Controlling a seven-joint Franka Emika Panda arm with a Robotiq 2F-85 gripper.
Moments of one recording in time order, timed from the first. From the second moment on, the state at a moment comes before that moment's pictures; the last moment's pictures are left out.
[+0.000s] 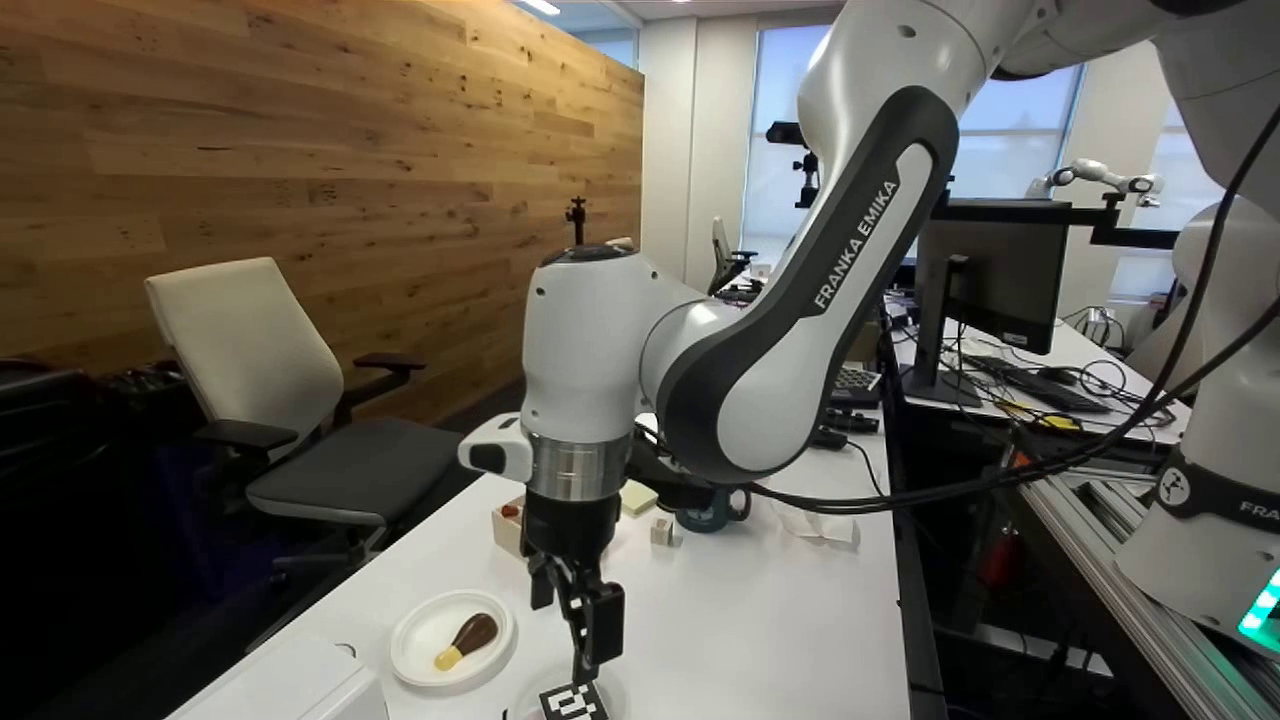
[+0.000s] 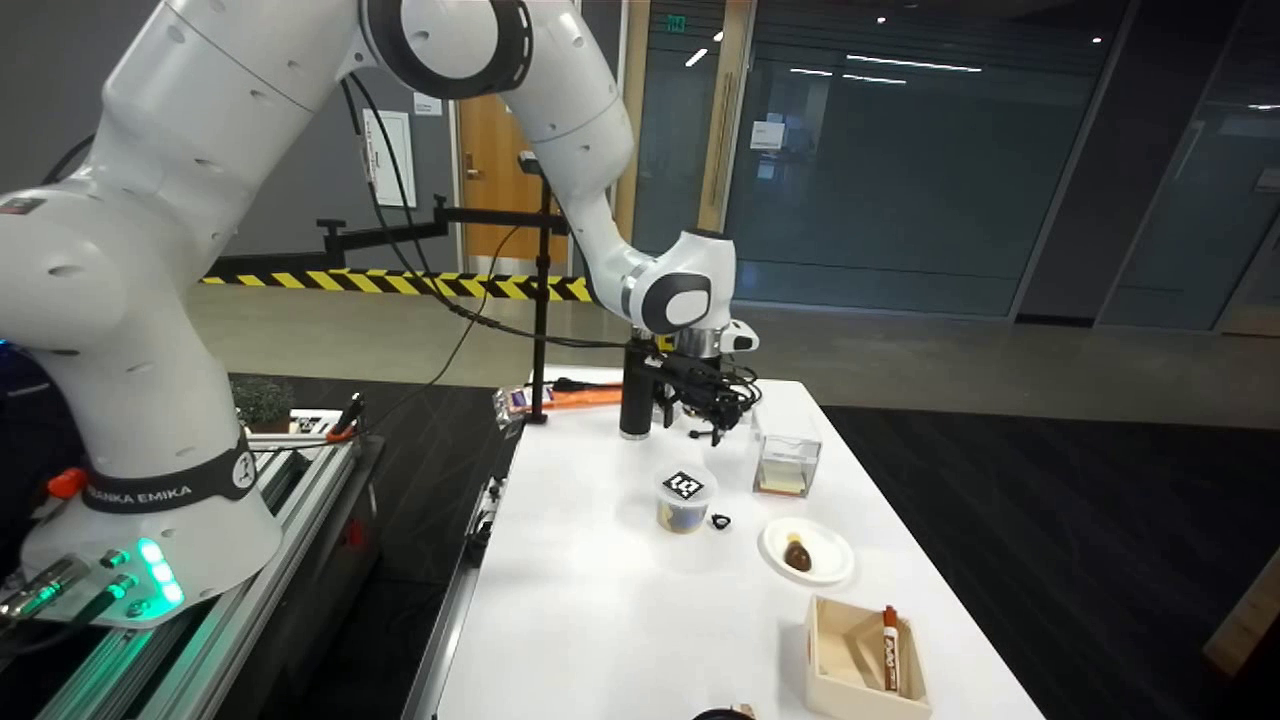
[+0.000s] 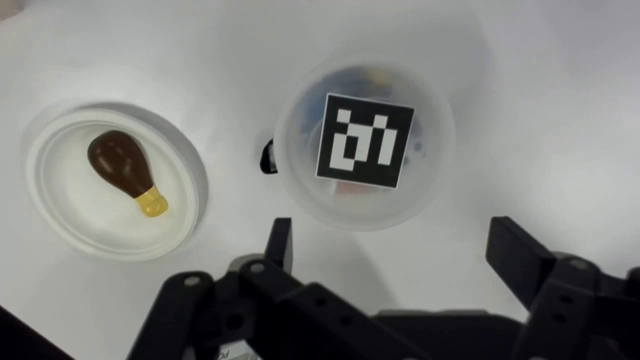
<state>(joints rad) 0.20 0.66 0.16 -1.89 -0.19 2.65 -0.34</state>
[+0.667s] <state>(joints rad) 0.23 0.72 0.18 -1.93 -0.24 2.65 -0.37</state>
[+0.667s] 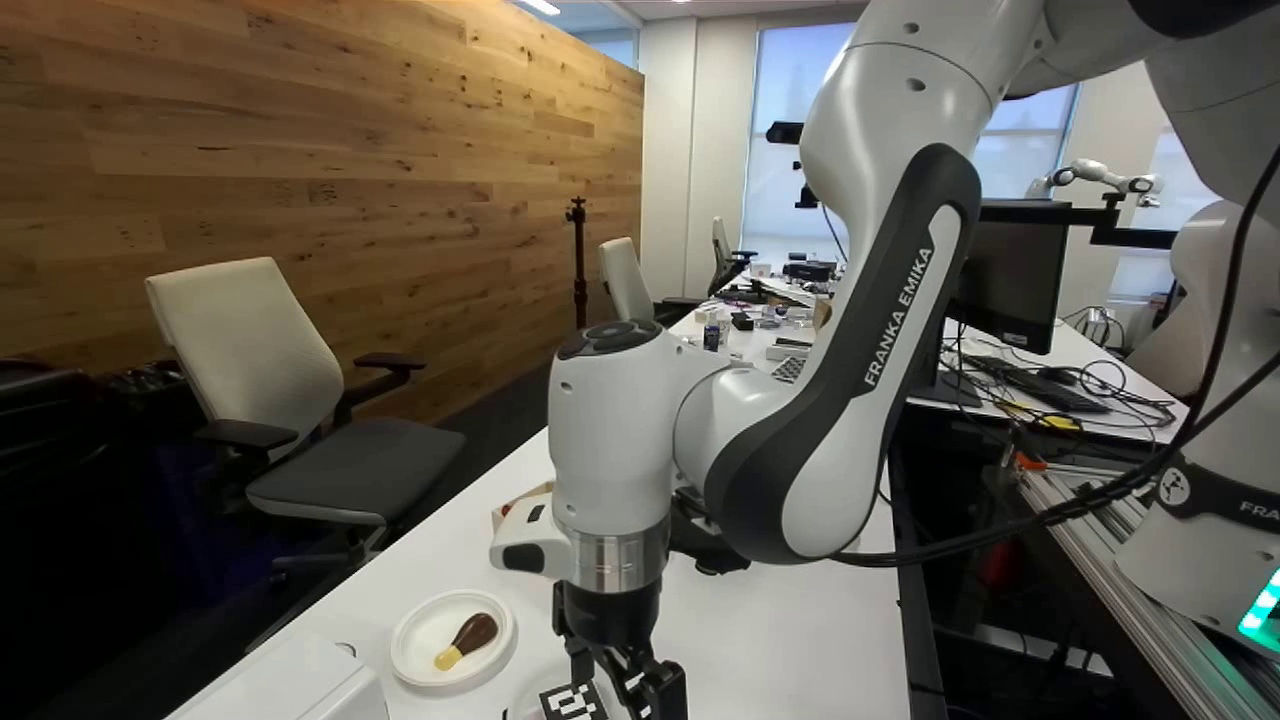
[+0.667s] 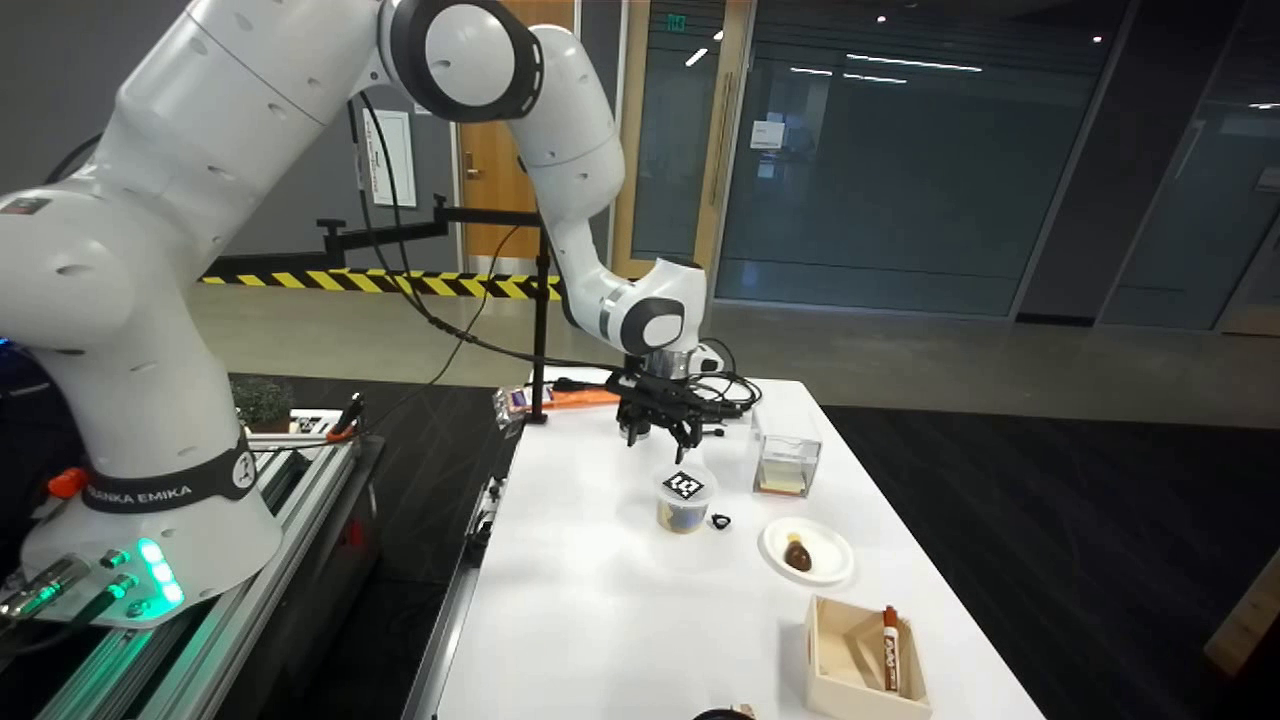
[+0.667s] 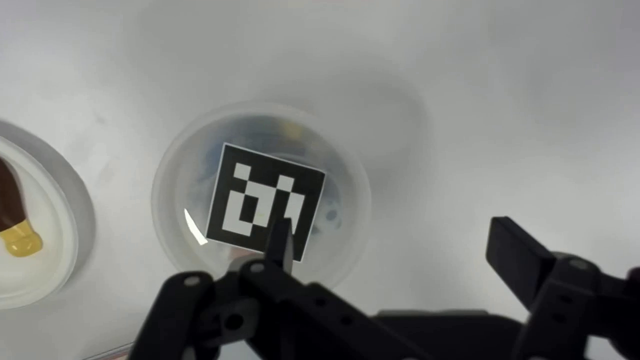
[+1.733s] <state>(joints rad) 0.23 0.71 0.19 -1.97 -0.26 2.67 -0.39</state>
